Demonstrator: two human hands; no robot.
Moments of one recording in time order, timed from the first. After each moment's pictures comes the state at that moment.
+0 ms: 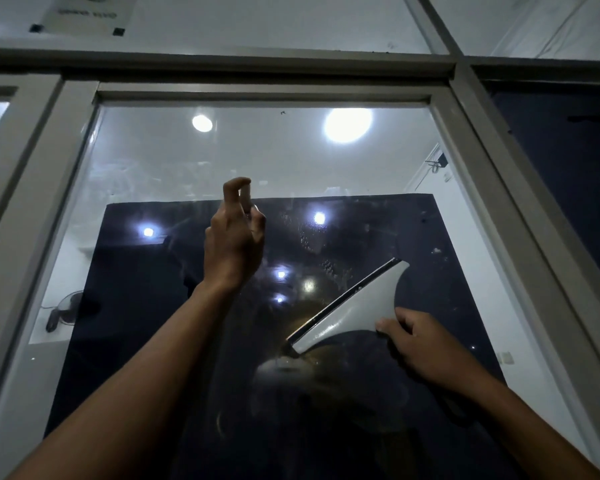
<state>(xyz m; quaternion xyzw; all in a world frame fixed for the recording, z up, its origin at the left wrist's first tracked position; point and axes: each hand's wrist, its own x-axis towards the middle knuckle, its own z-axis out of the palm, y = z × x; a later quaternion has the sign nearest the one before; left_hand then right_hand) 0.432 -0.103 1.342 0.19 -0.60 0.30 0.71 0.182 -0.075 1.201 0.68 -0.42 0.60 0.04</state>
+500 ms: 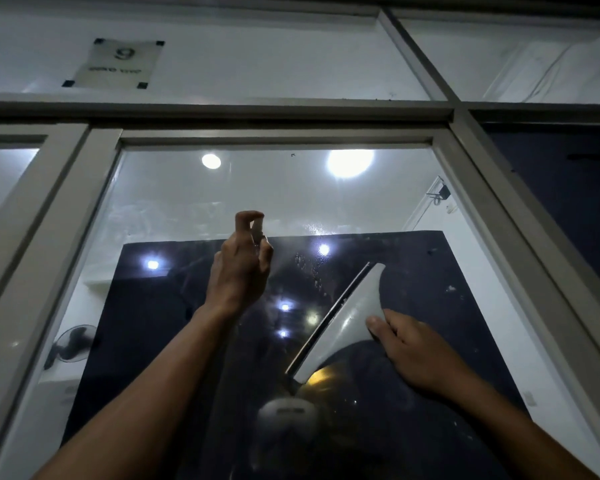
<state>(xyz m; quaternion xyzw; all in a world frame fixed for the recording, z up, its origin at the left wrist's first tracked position) 0.449 -0.099 1.365 0.21 -0.63 0.32 0.68 0.208 -0.065 1.248 0.69 -0.43 0.56 0.16</state>
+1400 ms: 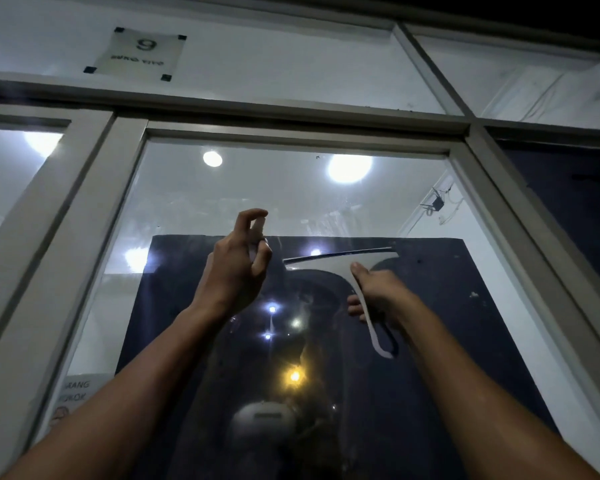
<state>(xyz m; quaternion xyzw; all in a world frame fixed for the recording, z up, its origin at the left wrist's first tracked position) 0.523 -0.091 1.358 0.15 -0.67 0.31 0.65 0.287 -0.104 1.350 0.57 -0.40 0.69 -0.18</state>
